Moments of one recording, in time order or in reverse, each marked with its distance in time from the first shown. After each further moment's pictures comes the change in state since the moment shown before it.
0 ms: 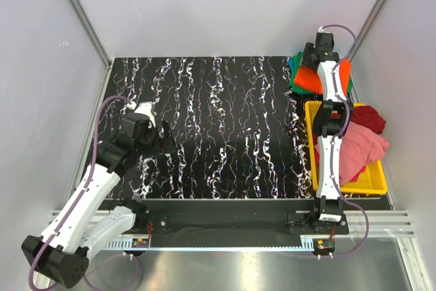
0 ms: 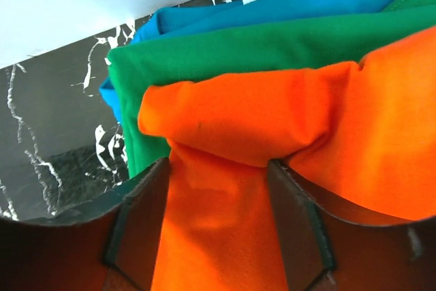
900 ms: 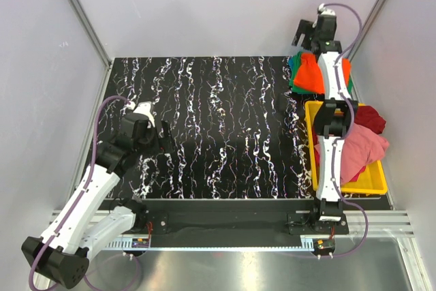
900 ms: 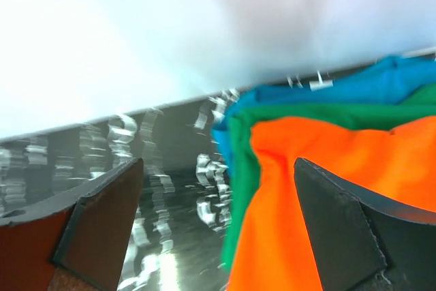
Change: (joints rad) left arm 0.006 -0.003 0.000 0.000 0.000 0.000; right arm 0.046 -0.146 -0.066 0.136 -0.060 0.000
